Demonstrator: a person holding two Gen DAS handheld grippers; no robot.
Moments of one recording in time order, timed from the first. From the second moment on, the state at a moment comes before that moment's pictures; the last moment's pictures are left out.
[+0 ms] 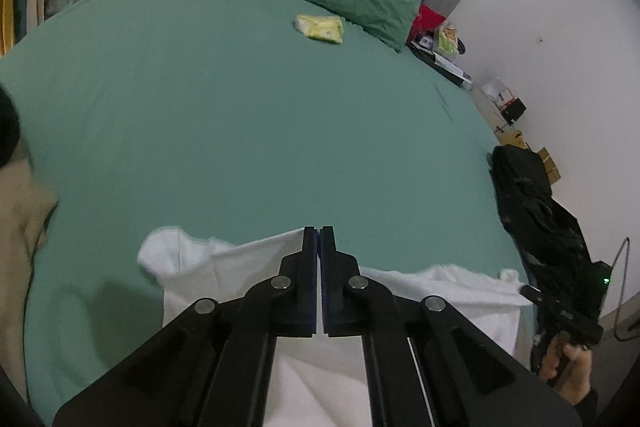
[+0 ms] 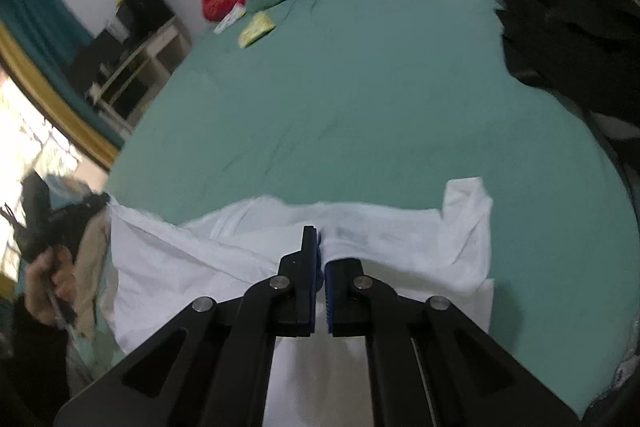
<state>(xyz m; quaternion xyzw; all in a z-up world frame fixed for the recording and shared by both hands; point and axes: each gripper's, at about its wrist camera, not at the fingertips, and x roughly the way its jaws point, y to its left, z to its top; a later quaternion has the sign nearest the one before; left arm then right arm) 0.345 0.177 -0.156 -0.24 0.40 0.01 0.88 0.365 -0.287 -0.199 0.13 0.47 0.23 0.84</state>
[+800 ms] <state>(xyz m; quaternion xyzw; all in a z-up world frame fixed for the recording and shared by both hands) 0.216 0.196 -0.217 -0.19 0.52 0.10 0.83 0.274 -0.348 -0.232 0.13 0.50 0.13 0.85</state>
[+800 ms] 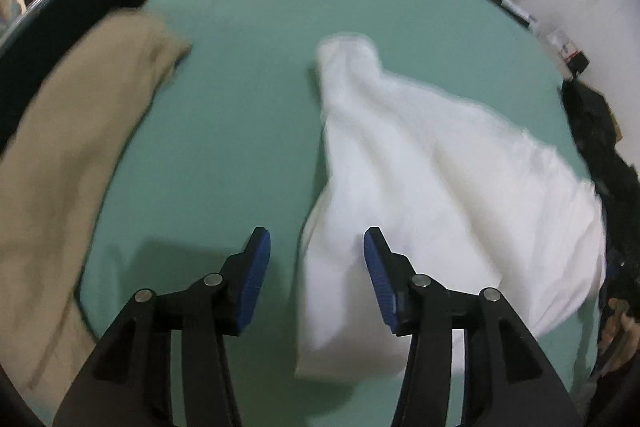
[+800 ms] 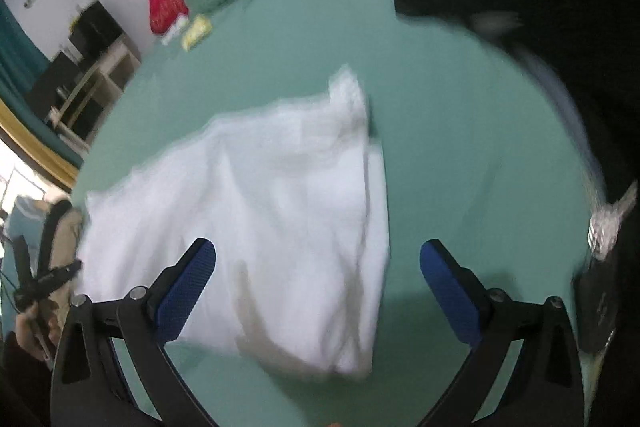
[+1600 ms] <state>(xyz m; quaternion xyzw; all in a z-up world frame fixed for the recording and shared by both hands) 0.071 0.184 -0.204 -0.19 0.54 0.08 0.82 0.166 -0.366 -0.248 0.14 0.58 0.11 0.79</state>
